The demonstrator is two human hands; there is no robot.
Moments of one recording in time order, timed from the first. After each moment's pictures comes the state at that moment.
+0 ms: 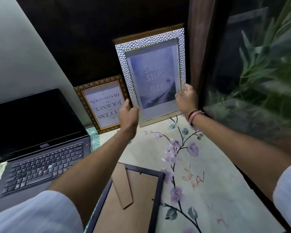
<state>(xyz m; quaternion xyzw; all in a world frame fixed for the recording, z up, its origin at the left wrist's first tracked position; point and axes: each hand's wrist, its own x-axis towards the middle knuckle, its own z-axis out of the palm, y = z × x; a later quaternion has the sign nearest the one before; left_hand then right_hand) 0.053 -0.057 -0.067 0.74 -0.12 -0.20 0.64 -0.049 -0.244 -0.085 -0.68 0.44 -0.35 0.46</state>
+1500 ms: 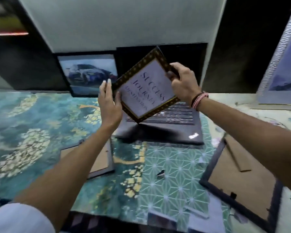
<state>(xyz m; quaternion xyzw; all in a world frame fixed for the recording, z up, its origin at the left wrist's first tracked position) 0.199 0.428 -0.087 0.87 -0.14 0.18 0.44 0.126 0.182 -0.011 -0.87 0.05 -0.26 0.42</state>
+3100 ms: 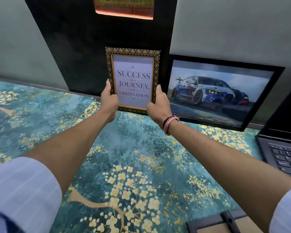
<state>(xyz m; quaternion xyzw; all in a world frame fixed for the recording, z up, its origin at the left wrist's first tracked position) 0.618 0.827 -0.158 0.75 -0.01 -0.02 0.67 0.490 0.663 -0.099 -0.84 0.13 -0.07 0.52</state>
